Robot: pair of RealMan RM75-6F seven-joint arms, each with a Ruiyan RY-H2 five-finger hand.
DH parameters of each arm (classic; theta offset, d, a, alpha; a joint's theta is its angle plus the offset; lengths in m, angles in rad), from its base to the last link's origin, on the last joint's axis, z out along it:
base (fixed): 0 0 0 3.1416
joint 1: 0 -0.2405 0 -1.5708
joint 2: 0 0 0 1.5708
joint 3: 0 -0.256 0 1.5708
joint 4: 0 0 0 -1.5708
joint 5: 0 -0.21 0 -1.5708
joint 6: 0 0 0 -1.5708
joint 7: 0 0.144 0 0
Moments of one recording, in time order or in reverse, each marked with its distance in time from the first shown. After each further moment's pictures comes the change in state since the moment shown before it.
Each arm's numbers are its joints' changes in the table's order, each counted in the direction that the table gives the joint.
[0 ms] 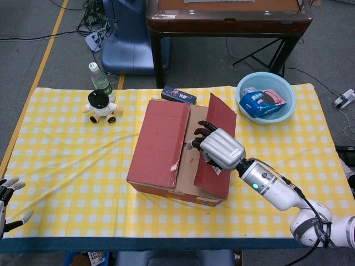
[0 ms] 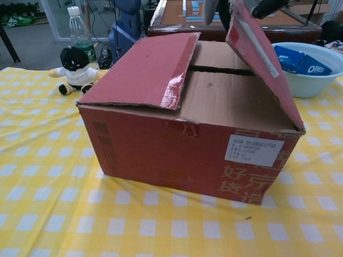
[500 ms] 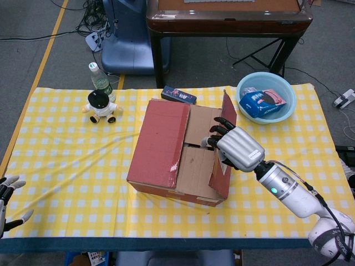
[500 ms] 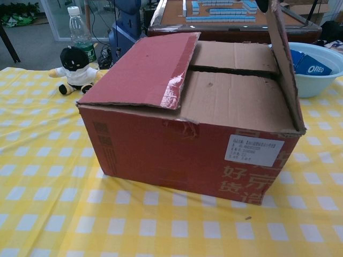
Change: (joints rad) left arm 0.002 -0.013 0.004 -0.028 -0.010 -0.012 0.021; right arm 0.095 -0.119 0.012 -0.055 0.078 -0.093 0.054
